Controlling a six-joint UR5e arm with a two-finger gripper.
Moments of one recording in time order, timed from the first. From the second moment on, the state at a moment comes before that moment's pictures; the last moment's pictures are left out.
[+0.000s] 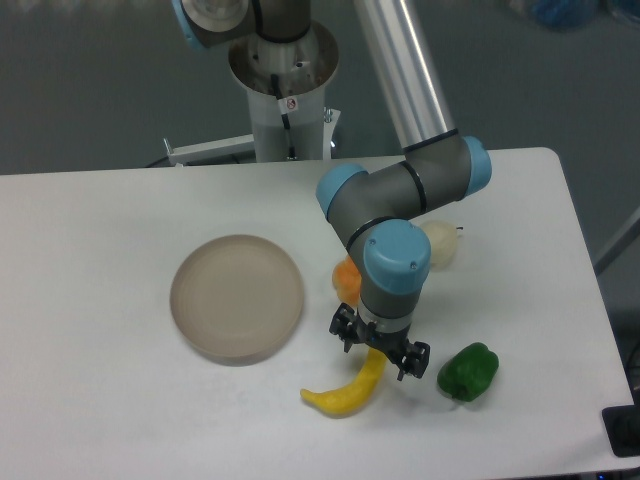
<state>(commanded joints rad) 2.24 -2.20 -1.54 -0.85 1.52 0.95</state>
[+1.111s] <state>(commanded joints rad) 2.22 -2.23 -1.54 -0.81 1.52 0.93</state>
